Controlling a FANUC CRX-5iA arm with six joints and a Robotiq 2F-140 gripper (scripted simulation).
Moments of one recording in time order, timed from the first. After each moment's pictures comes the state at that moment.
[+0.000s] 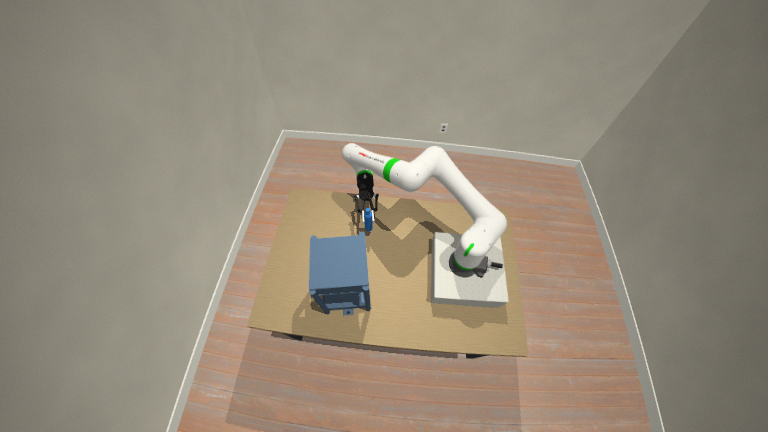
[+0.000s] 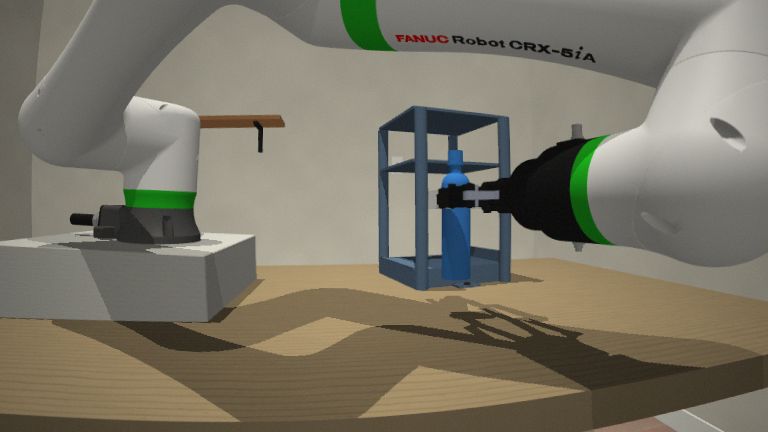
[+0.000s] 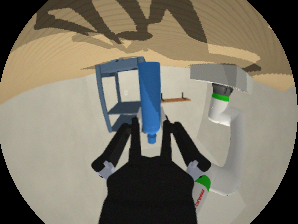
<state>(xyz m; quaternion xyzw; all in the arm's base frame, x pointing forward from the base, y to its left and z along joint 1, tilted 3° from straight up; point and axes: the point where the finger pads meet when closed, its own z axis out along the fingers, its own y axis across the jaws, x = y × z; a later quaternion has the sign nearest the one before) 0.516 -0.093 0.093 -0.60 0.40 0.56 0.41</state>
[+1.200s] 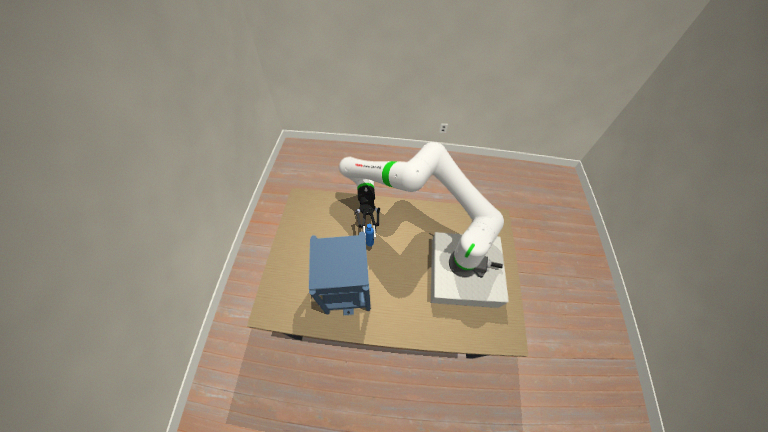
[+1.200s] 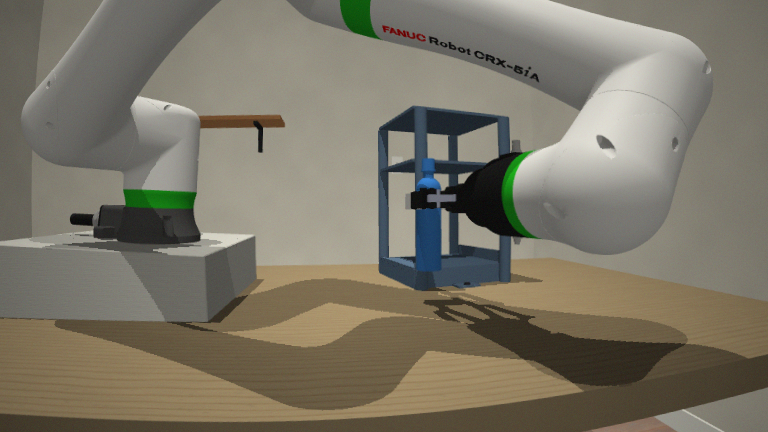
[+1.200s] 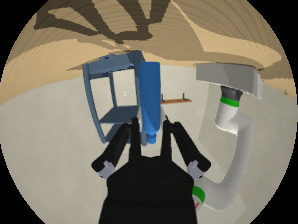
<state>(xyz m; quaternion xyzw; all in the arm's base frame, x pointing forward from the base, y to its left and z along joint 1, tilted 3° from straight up) 0.485 -0.009 0.090 -0.60 0.40 0.56 0.41</state>
